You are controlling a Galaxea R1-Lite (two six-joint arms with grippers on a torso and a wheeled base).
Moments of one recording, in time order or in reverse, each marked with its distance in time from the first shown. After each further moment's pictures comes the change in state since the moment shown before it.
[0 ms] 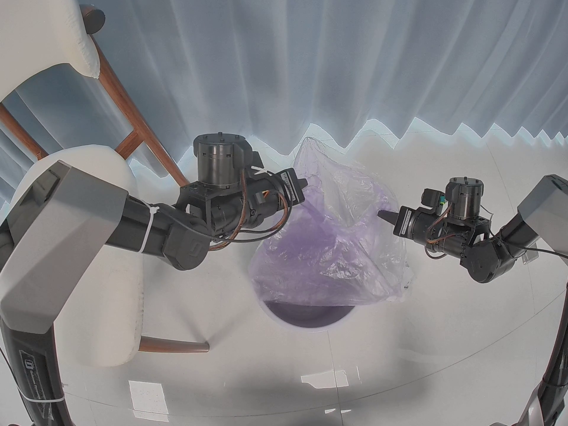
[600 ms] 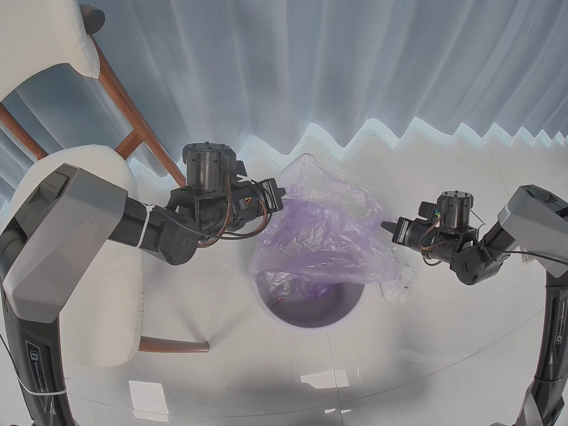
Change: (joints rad) left arm 0.078 0.045 -0.013 0.044 -0.014 0.083; right arm -0.053 0.164 -0.101 -0.009 -0.017 -0.002
